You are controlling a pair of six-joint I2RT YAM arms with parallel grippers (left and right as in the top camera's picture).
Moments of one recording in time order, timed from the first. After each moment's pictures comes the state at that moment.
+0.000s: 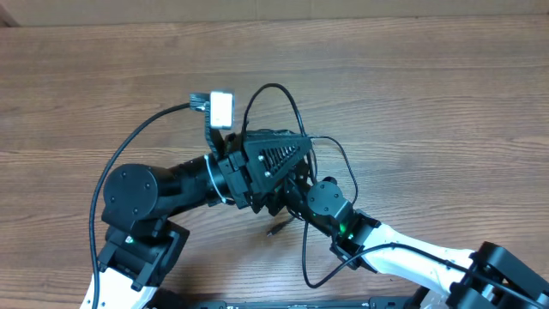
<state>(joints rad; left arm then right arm) -0.49 0.93 0.96 0.29 0.78 -1.15 0.89 1.49 0.54 0.79 0.06 0.24</state>
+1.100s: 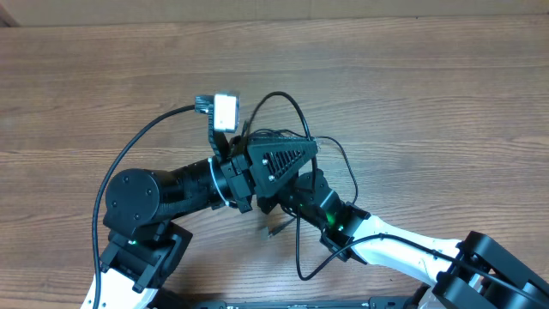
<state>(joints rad) -0.52 0.93 0.96 0.32 0.76 -1.18 0.89 1.55 0.62 0.69 -0.04 0.25</state>
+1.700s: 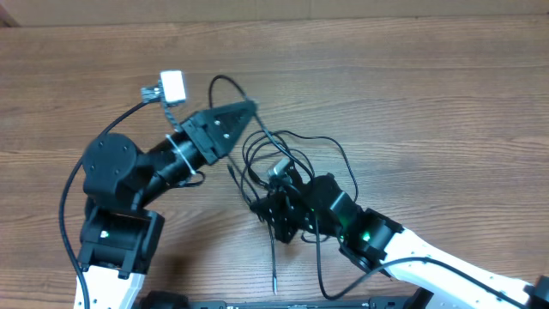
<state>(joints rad) -0.20 0.93 0.97 -0.02 0.70 -1.17 0.89 1.27 0.62 0.14 -0.33 0.40</state>
